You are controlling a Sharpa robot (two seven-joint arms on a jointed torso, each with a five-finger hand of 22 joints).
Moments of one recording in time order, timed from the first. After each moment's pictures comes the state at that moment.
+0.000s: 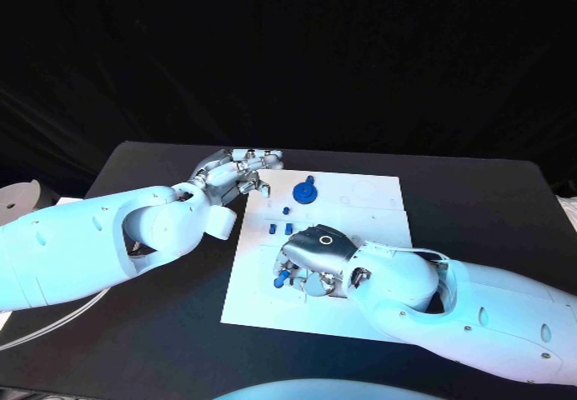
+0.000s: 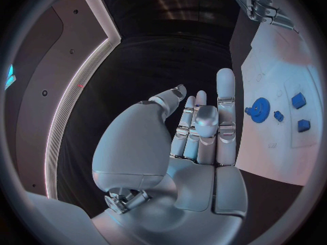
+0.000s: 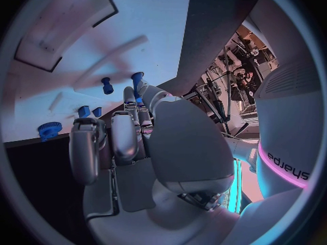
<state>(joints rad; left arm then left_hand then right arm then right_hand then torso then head) 1.22 -0.93 -0.05 1.65 0.09 -0.22 0.35 1.31 -0.12 0.47 -0.01 0.09 1.01 0.19 0.10 0.07 1.07 0.12 0.21 0.09 1.33 0.03 1.21 0.90 0.16 1.27 0.11 0.63 0.68 1.02 -0.68 -0.01 1.81 -1.88 -0.16 -0.22 1.46 -0.10 0.42 0.10 0.04 1.18 0.10 0.08 0.12 1.25 0.05 0.10 0.07 1.46 -0.03 1.26 1.11 0.05 1.46 0.08 1.45 1.31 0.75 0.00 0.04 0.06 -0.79</state>
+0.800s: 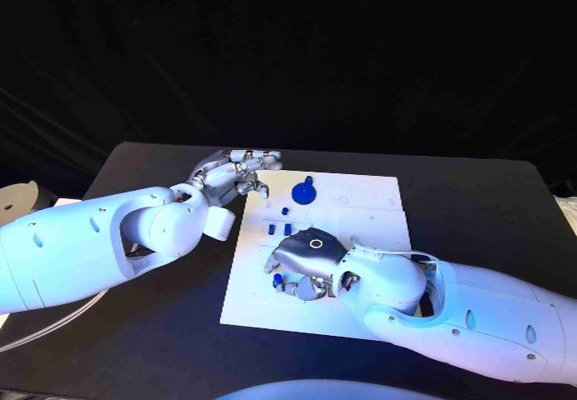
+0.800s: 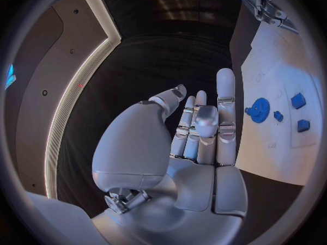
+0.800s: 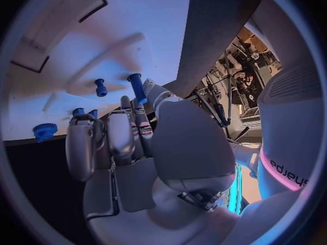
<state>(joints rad) 1.22 -0.93 -0.05 1.65 0.09 -0.22 0.35 1.31 -0.12 0.47 -0.01 0.09 1.01 0.19 0.10 0.07 1.07 0.12 0.21 0.09 1.33 0.03 1.21 0.90 0.16 1.27 0.11 0.63 0.68 1.02 -0.64 -0.02 1.80 -1.91 -0.14 -0.25 1.40 -0.15 0.32 0.13 0.05 1.03 0.11 0.07 0.08 0.99 0.11 0.06 0.06 1.47 0.02 1.25 1.06 0.05 1.47 0.11 1.39 1.31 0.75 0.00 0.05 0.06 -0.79</state>
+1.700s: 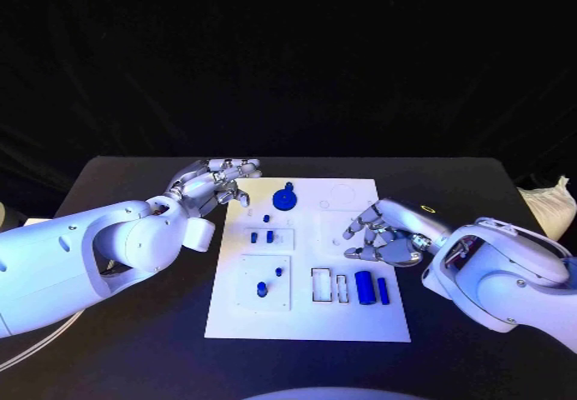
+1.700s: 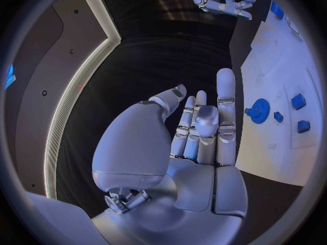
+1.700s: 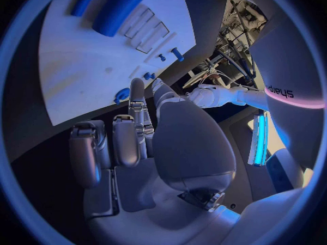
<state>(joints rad) 1.22 -0.94 -0.05 1.65 0.09 -0.22 0.35 1.31 -0.12 0.46 -0.01 0.09 1.01 0.19 0.10 0.07 1.07 0.12 0.21 0.09 1.33 0.03 1.21 0.90 0.16 1.27 0.11 0.63 0.68 1.10 -1.15 0.00 2.01 -1.47 -0.37 -0.24 1.37 -0.14 0.11 0.25 0.15 1.09 0.11 0.12 0.09 1.40 0.02 0.39 0.26 1.47 -0.05 1.35 1.20 0.02 1.47 0.06 1.53 1.31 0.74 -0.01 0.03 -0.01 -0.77</state>
